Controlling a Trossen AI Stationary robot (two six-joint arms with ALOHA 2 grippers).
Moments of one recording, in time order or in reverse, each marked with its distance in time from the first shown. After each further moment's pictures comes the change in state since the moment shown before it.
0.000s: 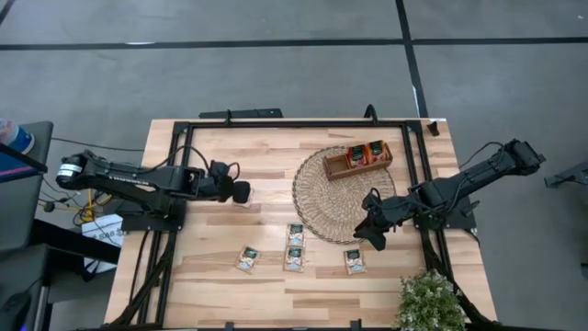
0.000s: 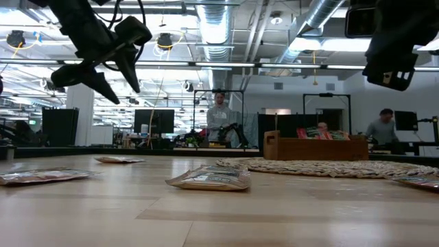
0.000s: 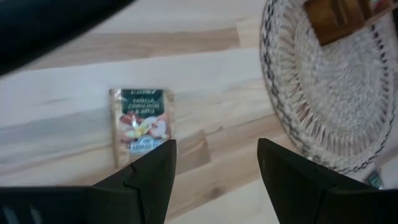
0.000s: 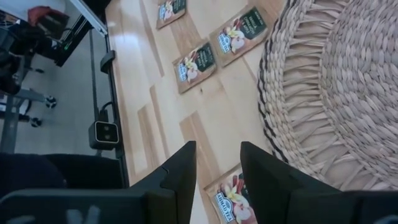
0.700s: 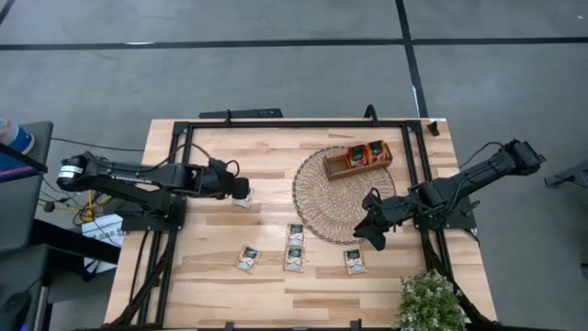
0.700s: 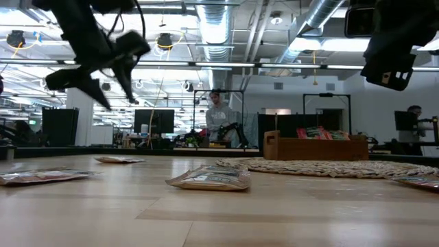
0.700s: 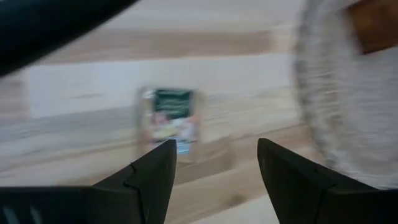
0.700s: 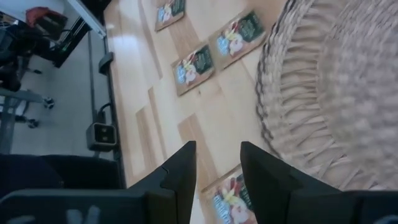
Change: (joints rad) left arm 0.052 0.017 0.000 -0.065 0.028 -0.042; right arm 0.001 0.000 0.000 0.000 0.012 -0.008
